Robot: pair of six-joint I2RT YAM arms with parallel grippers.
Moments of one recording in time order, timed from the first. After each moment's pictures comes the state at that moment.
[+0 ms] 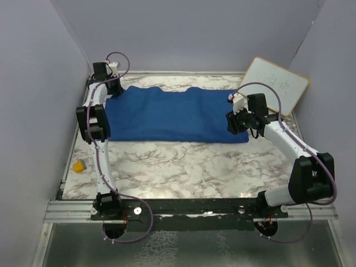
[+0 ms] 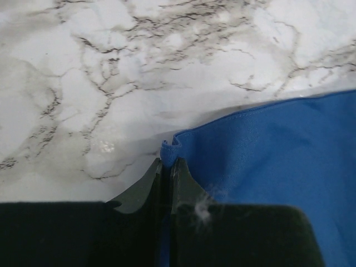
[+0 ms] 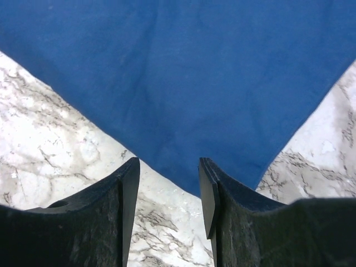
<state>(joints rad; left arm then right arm) 0.17 2.54 2.24 -0.48 0.35 0.11 0.19 1.42 0.98 -0.41 -0.30 -0.35</state>
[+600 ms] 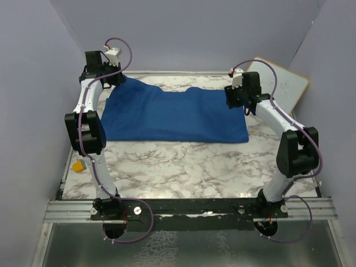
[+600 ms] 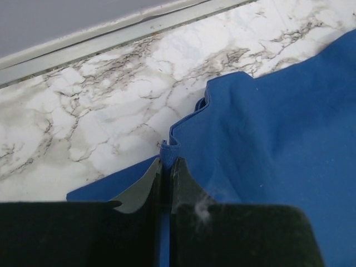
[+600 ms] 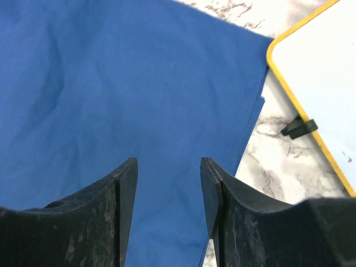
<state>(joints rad) 0.14 2.12 1.95 -0.46 0.52 0.20 0.19 1.68 1.29 -0.28 -0.09 -0.20</state>
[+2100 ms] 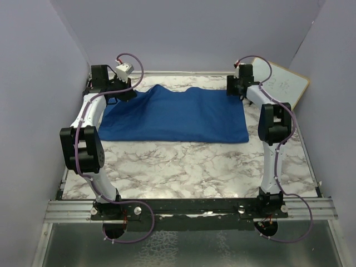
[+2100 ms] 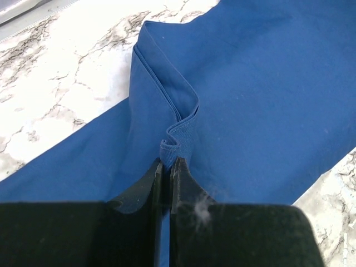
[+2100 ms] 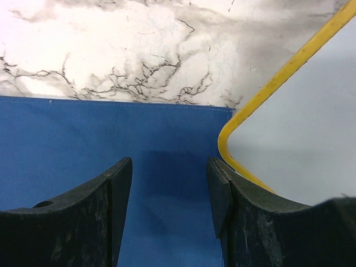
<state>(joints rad) 0.07 1.78 1.49 -0.40 0.69 0.32 0.09 2.33 1.88 -0.26 -0.01 0.03</state>
